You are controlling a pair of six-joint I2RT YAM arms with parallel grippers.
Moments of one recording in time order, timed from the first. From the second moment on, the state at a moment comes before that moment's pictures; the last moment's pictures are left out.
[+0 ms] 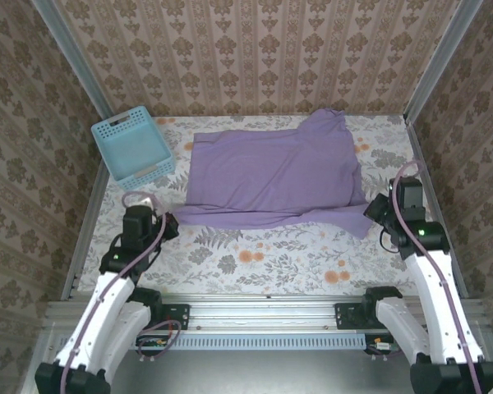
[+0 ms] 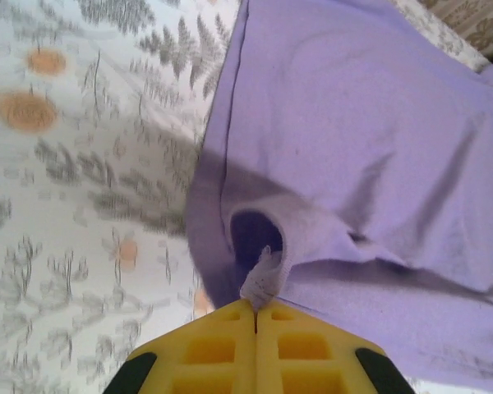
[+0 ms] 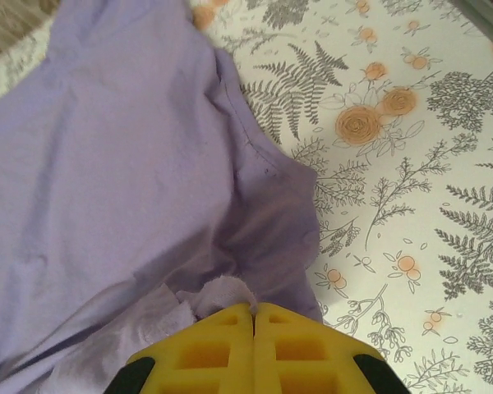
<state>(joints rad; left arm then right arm) -0.25 0.60 0.44 -0.51 0.08 -0.63 -0.01 0.76 0.86 -0.88 0.16 0.57</state>
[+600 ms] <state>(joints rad) -0.58 0.57 0.31 -0.73 0.01 -0.83 -0.02 0.51 0.84 -0.99 0.28 0.67</state>
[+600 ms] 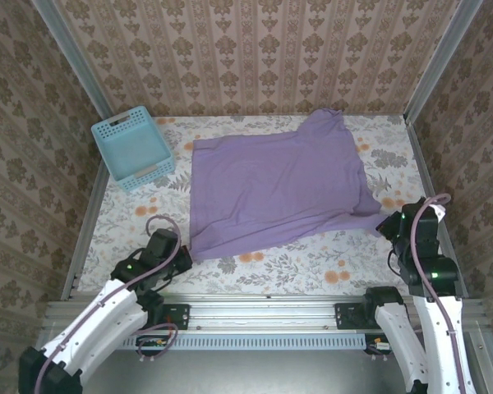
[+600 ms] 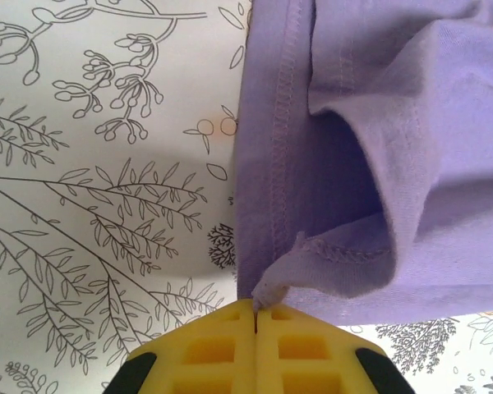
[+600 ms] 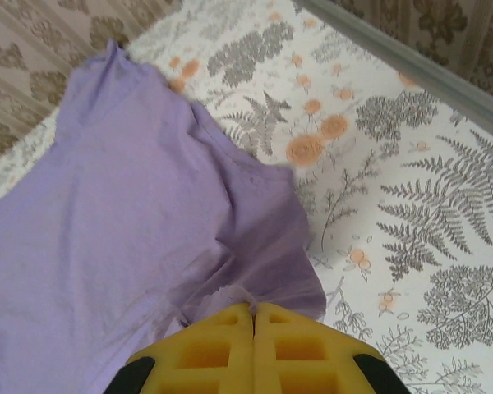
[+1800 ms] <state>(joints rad) -0.55 0.65 0.45 -0.65 -0.08 -0.86 -0.02 0.62 0.90 -0.96 0.23 0.57</state>
